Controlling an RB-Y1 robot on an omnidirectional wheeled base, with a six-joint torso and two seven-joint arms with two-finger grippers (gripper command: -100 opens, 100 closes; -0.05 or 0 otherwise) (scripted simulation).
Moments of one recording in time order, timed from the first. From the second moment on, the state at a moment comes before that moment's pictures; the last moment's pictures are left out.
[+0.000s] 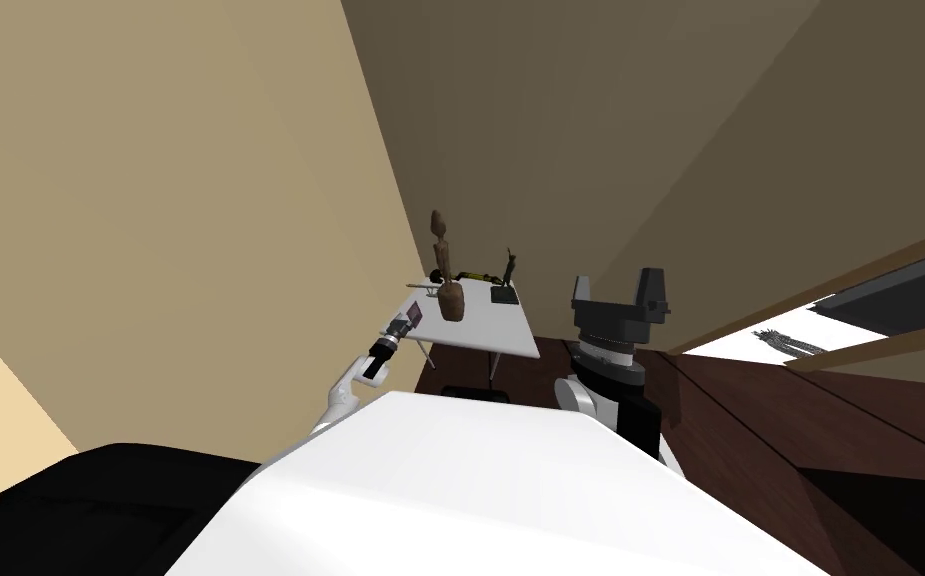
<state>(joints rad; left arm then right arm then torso) 0.28 0.44 0.08 -1.60 -0.50 -0.31 -0.57 0.51 -0.05 0.03 -2.37 -0.10 -0.61 -0.04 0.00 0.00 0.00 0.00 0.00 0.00</state>
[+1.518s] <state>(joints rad) 0.24 0.41 0.28 -1.49 -0.91 -0.63 -0.23 0.51 -0.05 0.03 -2.37 -0.10 -0.61 -0.04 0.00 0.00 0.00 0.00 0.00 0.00</state>
